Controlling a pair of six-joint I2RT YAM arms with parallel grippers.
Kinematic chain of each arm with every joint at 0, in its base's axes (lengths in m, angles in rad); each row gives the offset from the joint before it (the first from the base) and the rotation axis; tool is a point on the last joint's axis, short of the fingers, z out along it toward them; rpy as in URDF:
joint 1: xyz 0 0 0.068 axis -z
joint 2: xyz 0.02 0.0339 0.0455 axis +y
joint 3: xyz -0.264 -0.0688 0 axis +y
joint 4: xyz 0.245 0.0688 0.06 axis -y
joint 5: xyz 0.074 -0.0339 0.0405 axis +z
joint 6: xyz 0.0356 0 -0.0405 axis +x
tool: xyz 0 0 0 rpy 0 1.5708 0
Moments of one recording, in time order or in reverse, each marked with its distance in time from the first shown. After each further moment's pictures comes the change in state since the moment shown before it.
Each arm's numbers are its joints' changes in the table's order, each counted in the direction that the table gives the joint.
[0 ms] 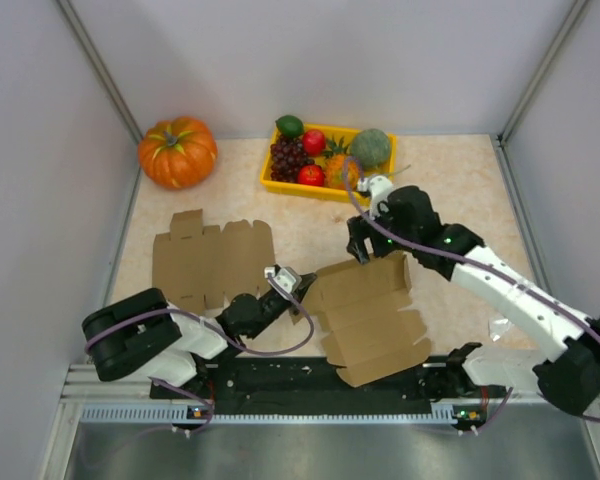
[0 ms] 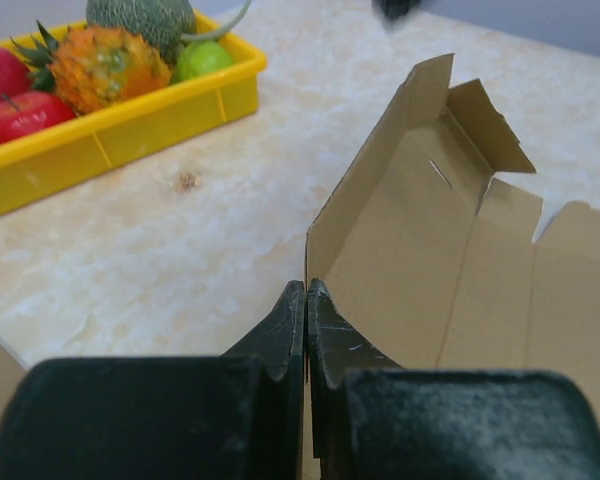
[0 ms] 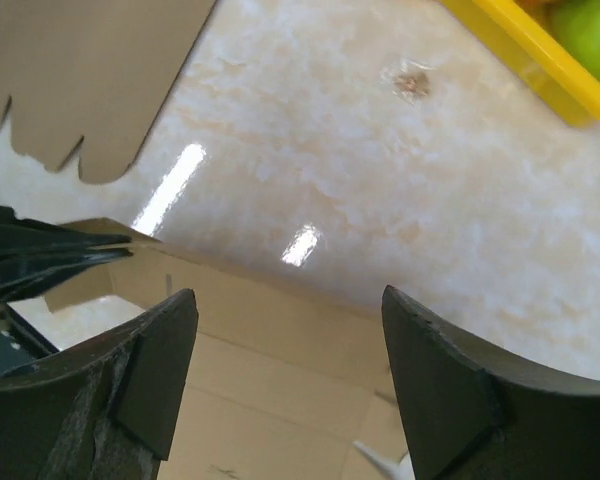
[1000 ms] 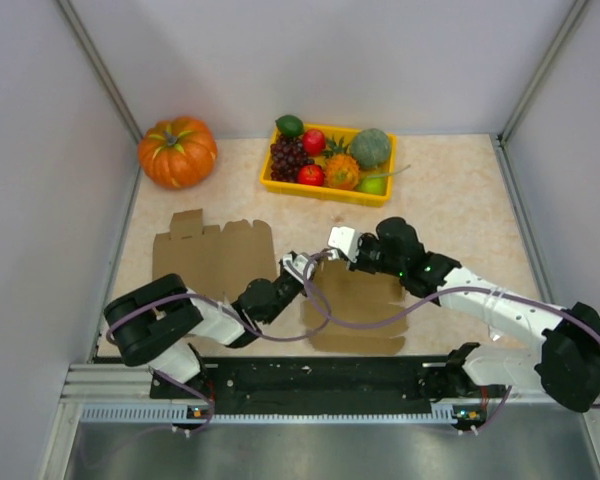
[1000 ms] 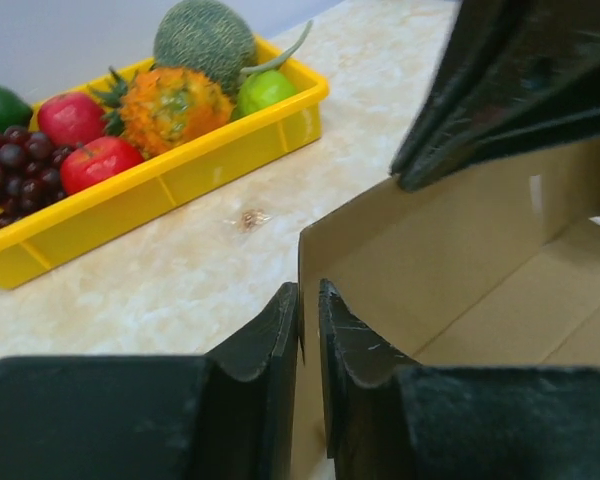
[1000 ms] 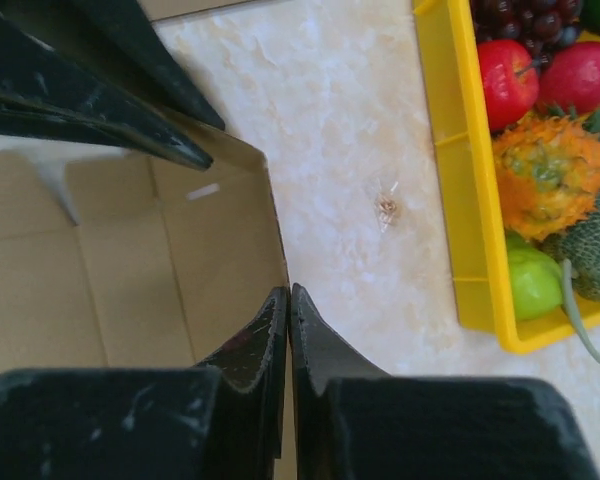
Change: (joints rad) left arm -0.033 0.098 -0.147 0.001 0.033 0.165; right arm -0.068 0.076 0.288 0.448 0.166 -0.807
